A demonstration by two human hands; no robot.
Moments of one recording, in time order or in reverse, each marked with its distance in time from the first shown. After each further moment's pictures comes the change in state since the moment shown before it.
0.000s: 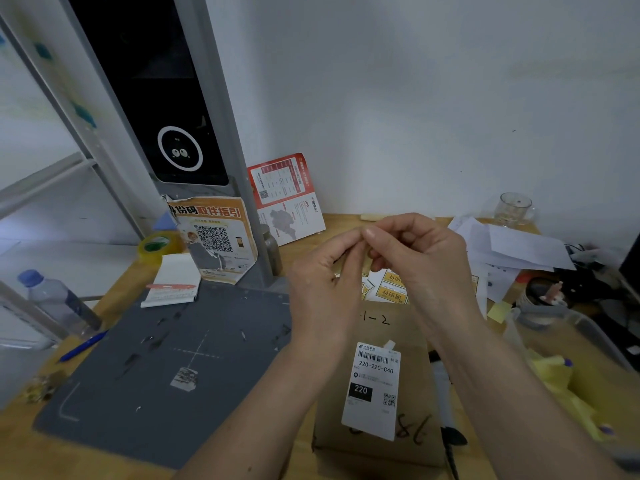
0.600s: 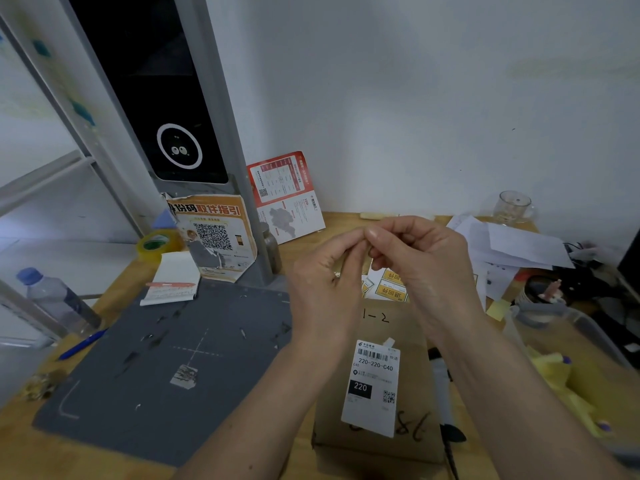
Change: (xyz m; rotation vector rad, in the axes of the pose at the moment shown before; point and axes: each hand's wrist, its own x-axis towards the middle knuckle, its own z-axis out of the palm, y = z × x) left_hand -0.002 0.001 0.000 0.024 0.006 0.041; right_hand 0.000 0.002 -0.002 0.022 -0.007 0.026
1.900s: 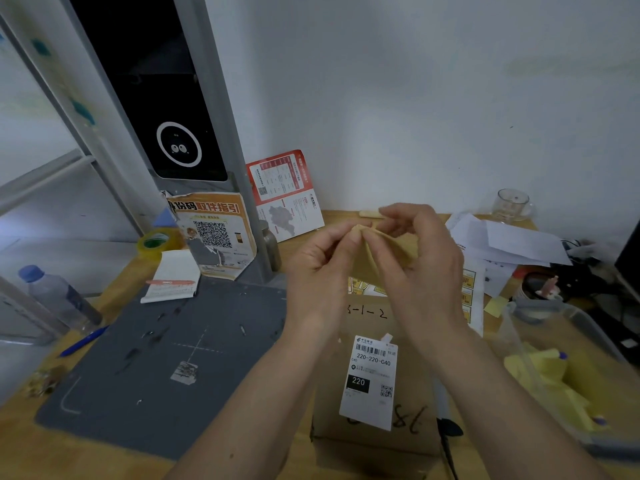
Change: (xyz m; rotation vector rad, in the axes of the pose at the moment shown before) left_hand 0.001 0.012 -0.004 -0.275 -0.054 -0.287; right_hand -0.011 0.015 0.002 -0.673 0.191 -0.477
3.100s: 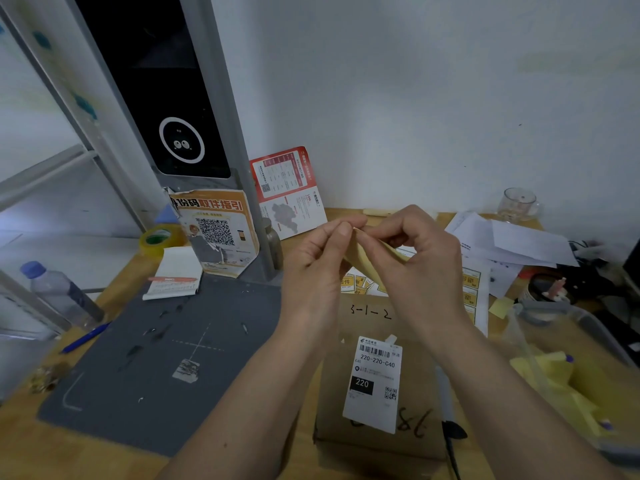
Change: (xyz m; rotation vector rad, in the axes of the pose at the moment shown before) left_hand 0.013 -0.013 -0.010 -0.218 -0.031 -0.095; right_hand 0.005 -0.003 0.006 0.202 -0.102 0.093
